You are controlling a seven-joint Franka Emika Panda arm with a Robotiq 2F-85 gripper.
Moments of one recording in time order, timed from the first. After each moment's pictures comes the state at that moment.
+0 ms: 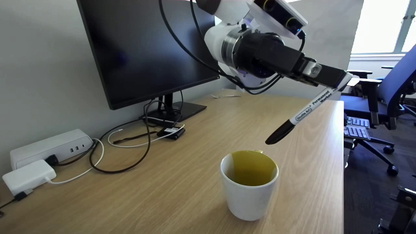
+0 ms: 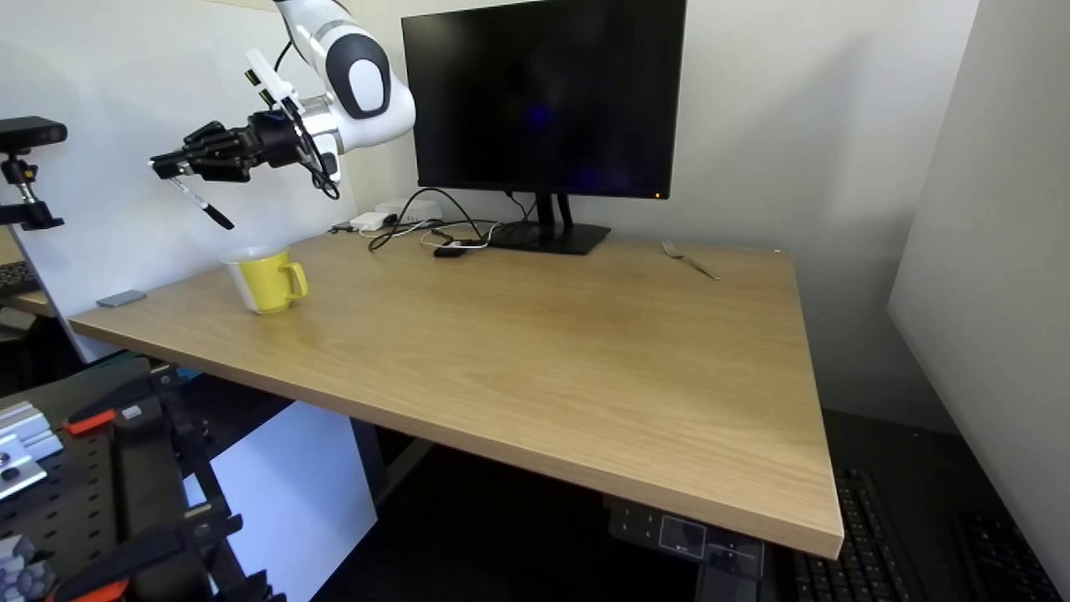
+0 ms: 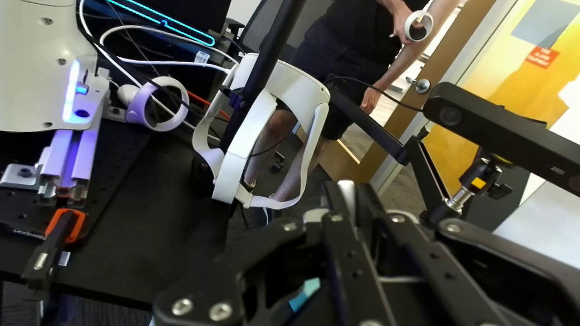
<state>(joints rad) 0.27 0.64 0.17 -1.76 0.56 1.17 0.01</state>
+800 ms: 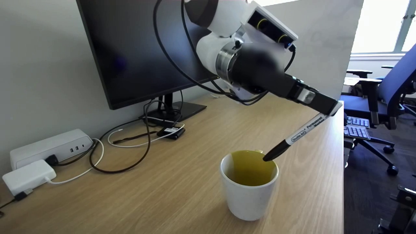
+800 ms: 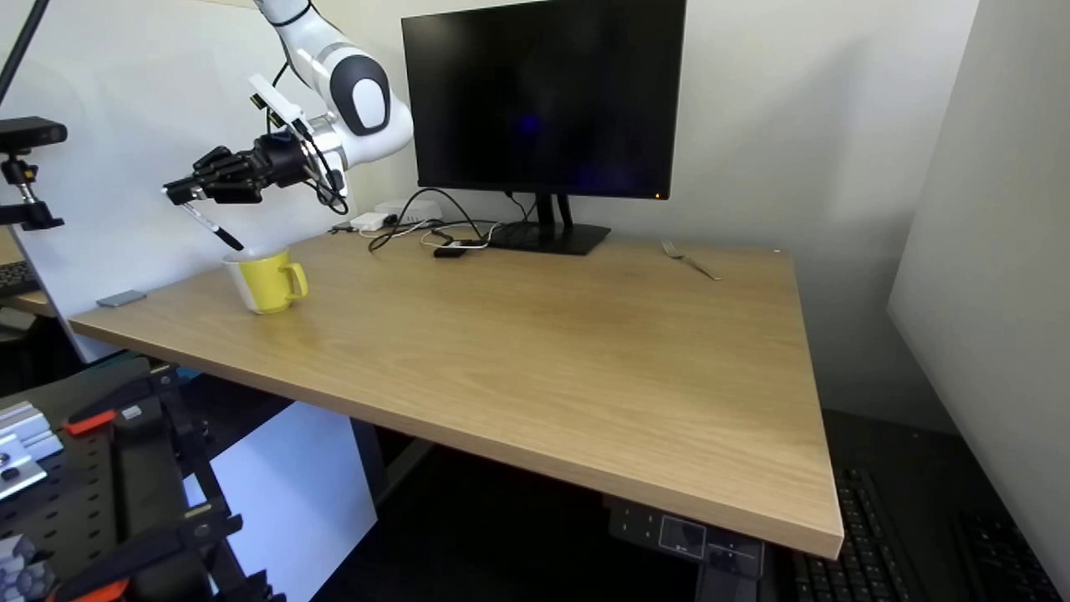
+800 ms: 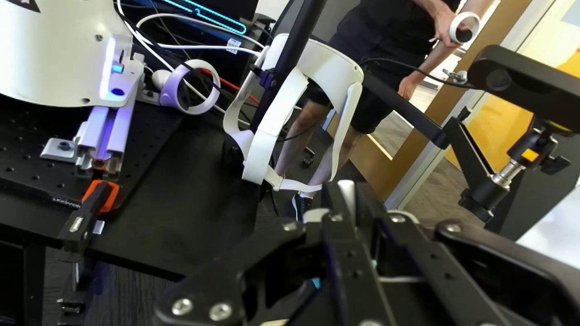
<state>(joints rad) 0.30 0.72 0.17 -1.70 0.48 1.19 0.01</state>
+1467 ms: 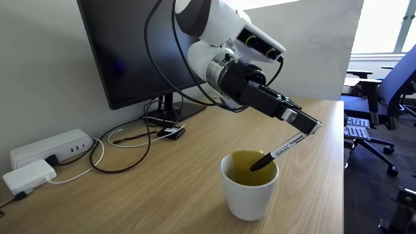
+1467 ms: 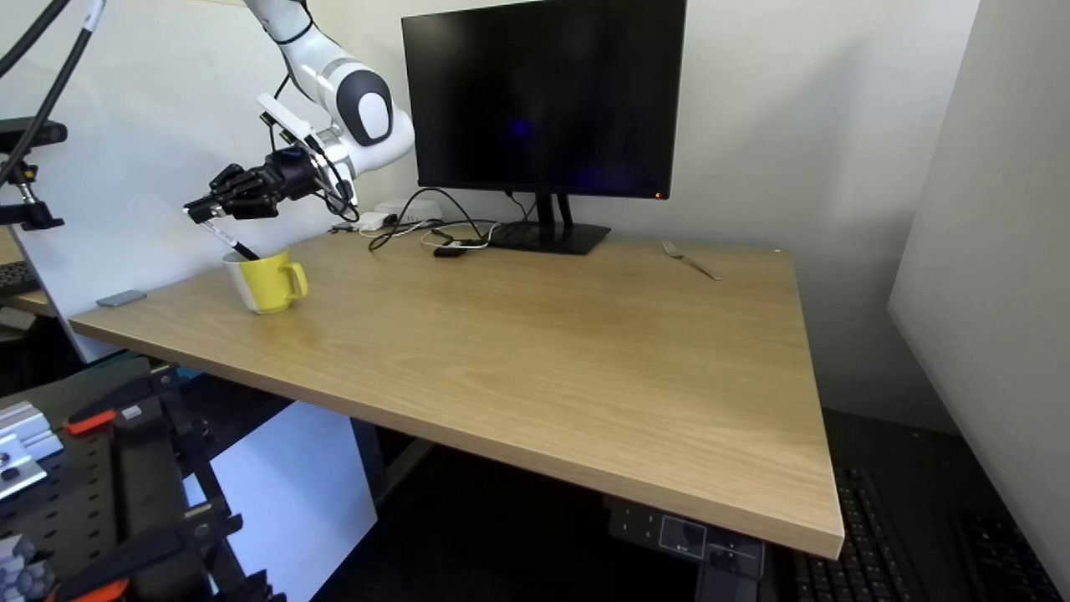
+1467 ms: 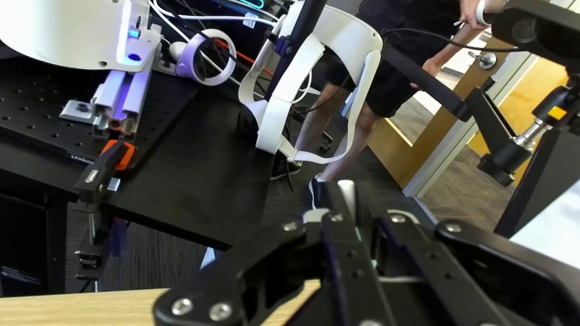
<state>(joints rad) 0.33 0.80 0.17 -1.60 0.44 1.22 0.02</state>
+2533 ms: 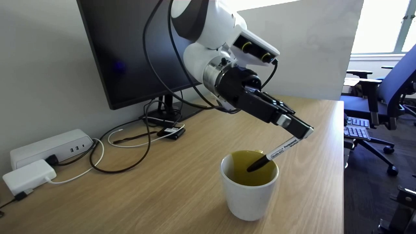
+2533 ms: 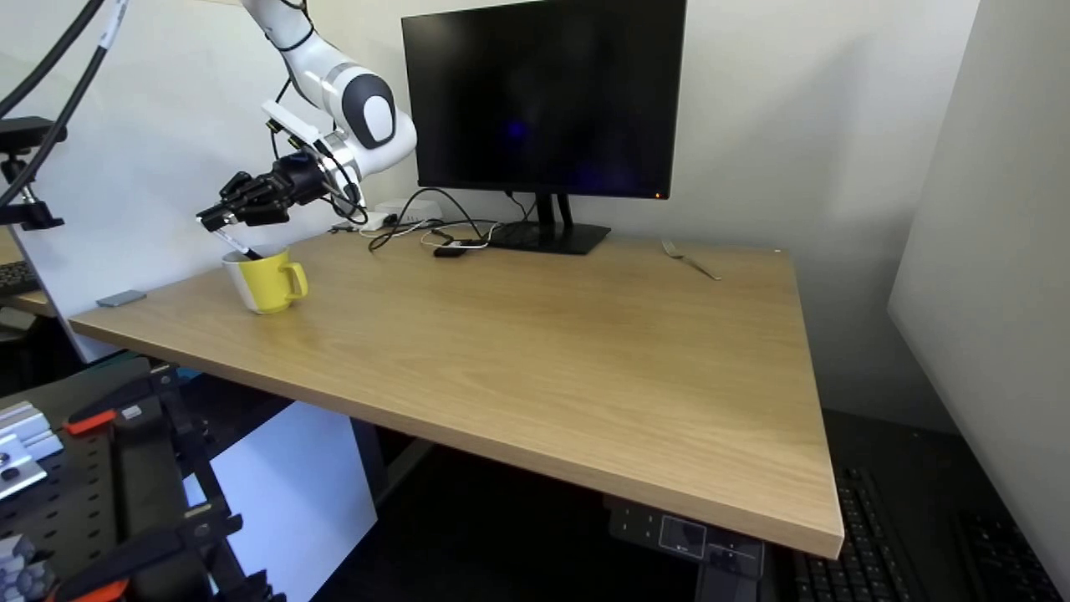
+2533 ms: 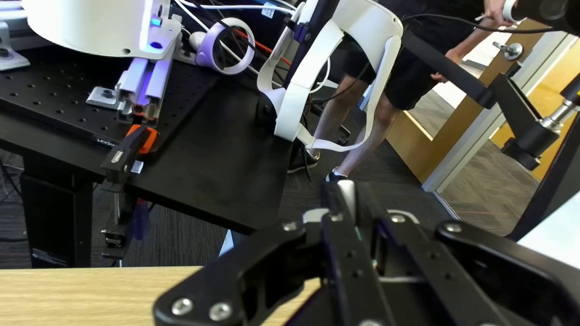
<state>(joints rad) 0.34 0.84 0.17 -1.55 0.39 1.22 0.03</state>
